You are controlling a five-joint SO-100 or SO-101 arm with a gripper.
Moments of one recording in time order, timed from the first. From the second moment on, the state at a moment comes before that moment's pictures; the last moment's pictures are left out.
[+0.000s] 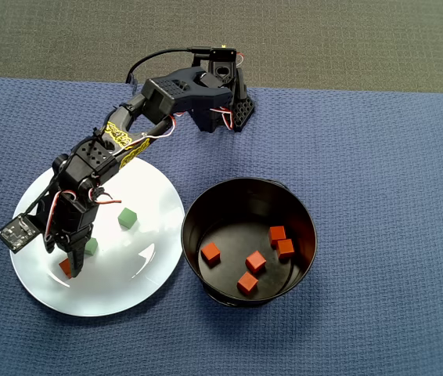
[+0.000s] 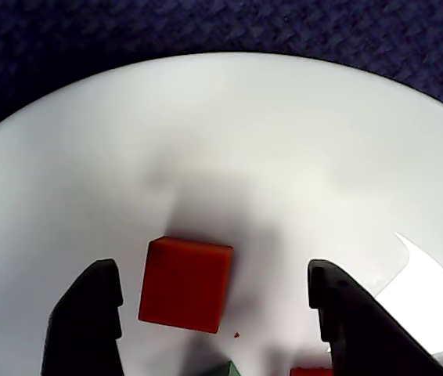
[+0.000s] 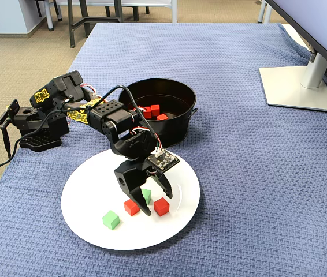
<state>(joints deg) 40.4 35.0 30.7 61.8 -91.5</state>
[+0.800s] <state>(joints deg) 38.2 31.5 30.1 60.2 -84.6</state>
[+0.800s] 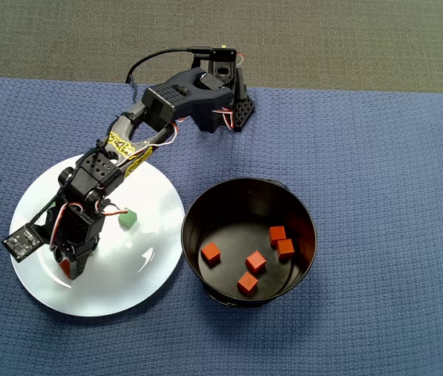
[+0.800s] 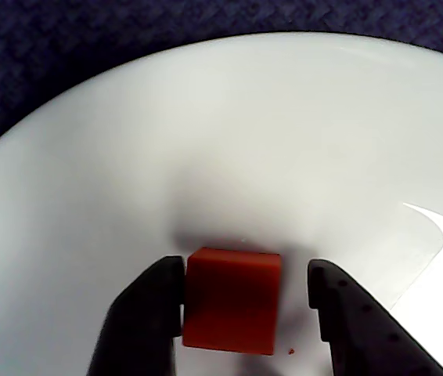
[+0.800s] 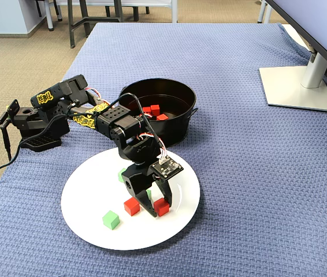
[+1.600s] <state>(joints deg) 34.4 62.1 44.6 67.9 -79.1</state>
